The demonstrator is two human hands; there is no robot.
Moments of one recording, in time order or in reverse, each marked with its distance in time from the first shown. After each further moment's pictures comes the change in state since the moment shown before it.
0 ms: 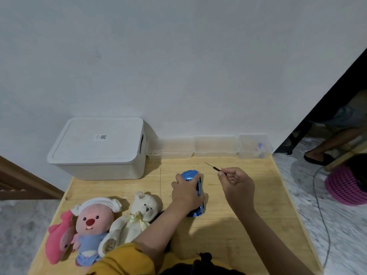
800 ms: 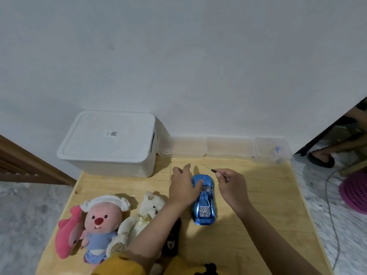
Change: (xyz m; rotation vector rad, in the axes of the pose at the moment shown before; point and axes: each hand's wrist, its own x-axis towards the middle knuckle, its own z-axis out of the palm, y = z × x) left_hand 0.009 -0.033 -0.028 -0.383 0.267 0.023; right_hand 0.024 0.001 0.047 -0.173 -0.328 0.096
